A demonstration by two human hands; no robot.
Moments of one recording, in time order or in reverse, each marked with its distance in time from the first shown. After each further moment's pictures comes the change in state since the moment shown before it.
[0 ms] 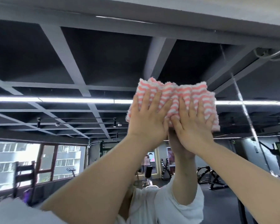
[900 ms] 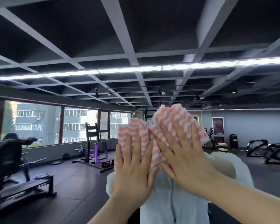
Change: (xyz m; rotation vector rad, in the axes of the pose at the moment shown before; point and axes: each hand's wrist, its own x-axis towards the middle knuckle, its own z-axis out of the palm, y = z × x) left_hand -0.330 -0.168 0.013 0.028 -0.048 -0.168; right_hand -0.177 -0.199 0.110 -0.178 0.054 -0.813
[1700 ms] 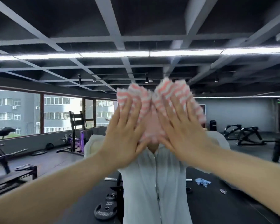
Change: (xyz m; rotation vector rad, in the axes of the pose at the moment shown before) left_hand 0.052 -0.030 -0.003 0.039 0.086 0.347; right_hand 0.001 0.021 0.000 -0.023 0.075 0.047
